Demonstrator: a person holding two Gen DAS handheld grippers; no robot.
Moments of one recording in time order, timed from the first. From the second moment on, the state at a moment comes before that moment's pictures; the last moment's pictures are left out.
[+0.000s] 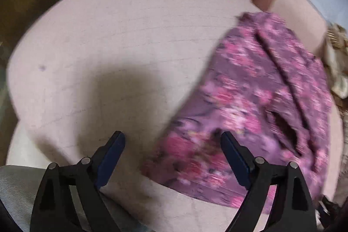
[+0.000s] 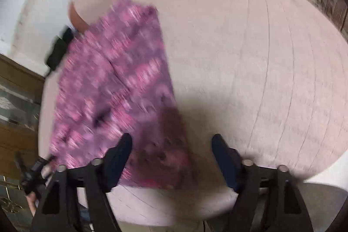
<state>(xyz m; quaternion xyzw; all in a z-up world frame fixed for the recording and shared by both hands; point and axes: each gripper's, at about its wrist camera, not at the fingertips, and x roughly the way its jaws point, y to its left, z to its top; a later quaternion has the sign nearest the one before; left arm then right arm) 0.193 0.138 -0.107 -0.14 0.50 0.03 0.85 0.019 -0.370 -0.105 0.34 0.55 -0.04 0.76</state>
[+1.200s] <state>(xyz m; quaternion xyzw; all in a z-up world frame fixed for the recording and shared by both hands) 0.124 0.145 -0.065 -0.08 0.55 -0.02 0.83 -0.025 -0.361 -0.026 0.28 0.54 -0.09 0.79</state>
